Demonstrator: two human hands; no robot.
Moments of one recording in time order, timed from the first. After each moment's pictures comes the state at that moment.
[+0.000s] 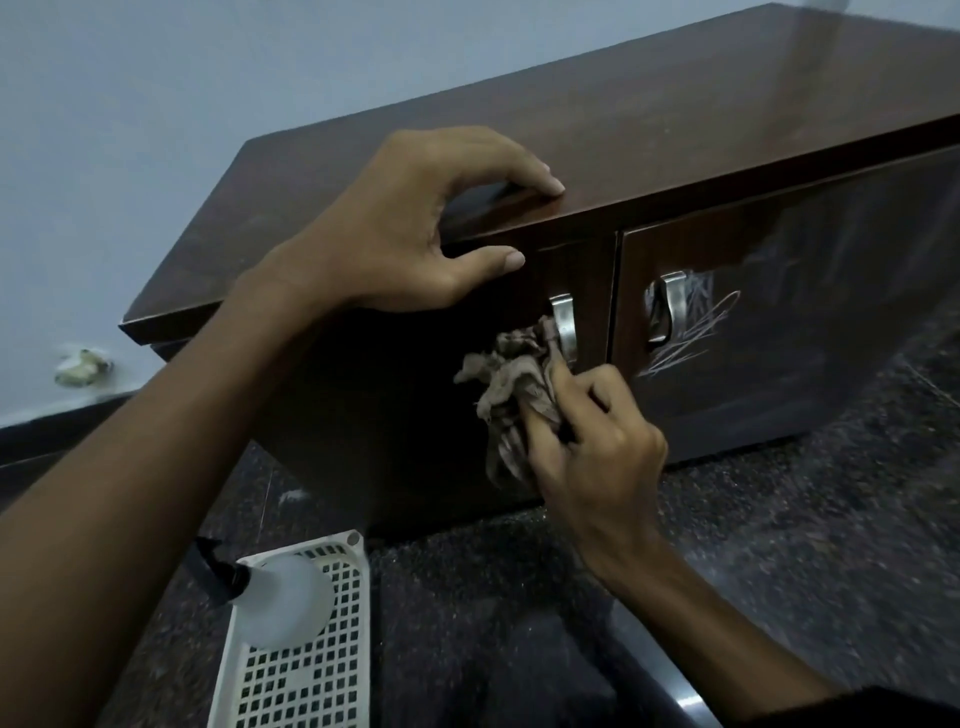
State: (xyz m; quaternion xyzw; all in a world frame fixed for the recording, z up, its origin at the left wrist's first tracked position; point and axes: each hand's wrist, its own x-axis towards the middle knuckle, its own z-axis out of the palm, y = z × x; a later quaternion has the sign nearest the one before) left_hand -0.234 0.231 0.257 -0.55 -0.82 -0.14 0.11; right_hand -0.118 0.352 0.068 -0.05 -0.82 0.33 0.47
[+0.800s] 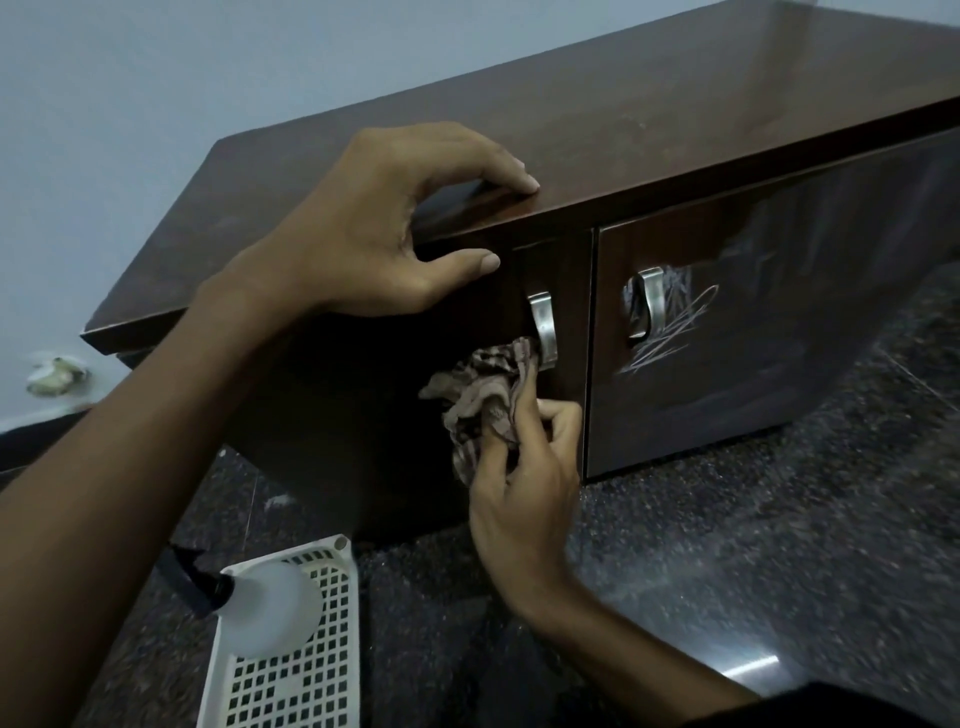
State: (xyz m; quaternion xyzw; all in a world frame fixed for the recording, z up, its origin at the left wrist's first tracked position) left_hand -0.235 0.231 0.256 -0.55 -0.81 -0.13 0.12; right_hand -0.114 0.299 0.056 -0.16 -0.76 0.51 0.38
